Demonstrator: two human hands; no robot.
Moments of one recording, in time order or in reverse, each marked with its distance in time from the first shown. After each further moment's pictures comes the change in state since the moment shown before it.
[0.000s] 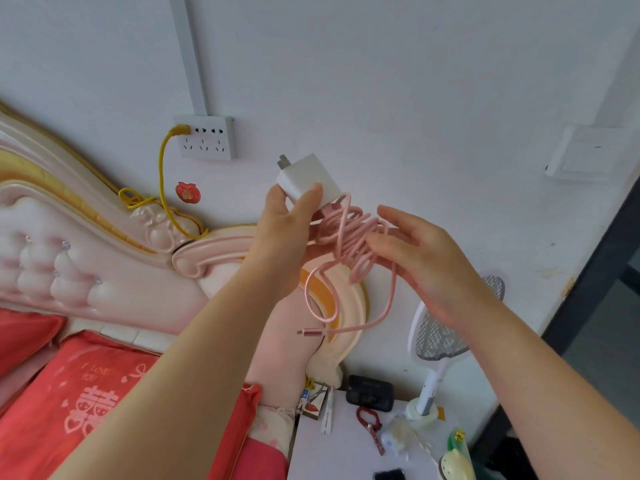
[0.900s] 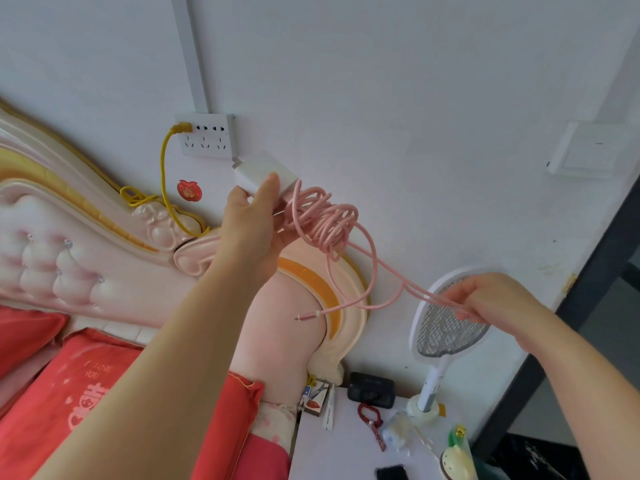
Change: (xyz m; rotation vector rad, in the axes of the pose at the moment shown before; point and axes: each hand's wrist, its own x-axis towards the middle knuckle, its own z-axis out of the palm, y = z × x) left_hand 0.014 0.006 -0.028 -0.112 0.184 0.005; right_hand -0.016 0.039 -0.085 -0.753 0.089 0.497
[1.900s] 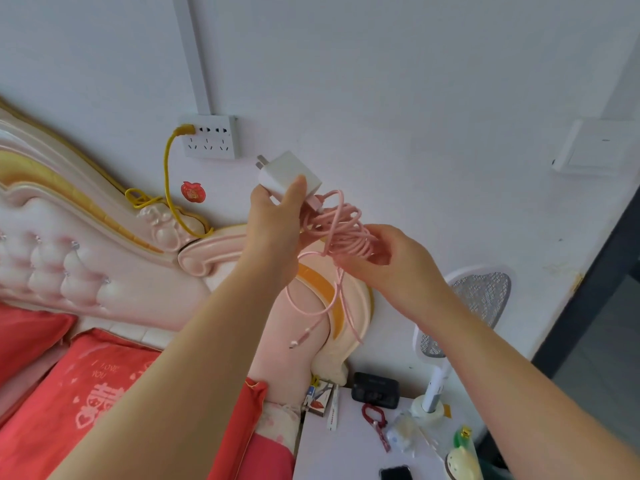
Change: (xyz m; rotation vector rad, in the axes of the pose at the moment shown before) left_hand -0.009 -0.005 0.022 0.119 0.044 -0.010; right_hand -0.026 -0.090 0.059 0.305 0.102 -0.544
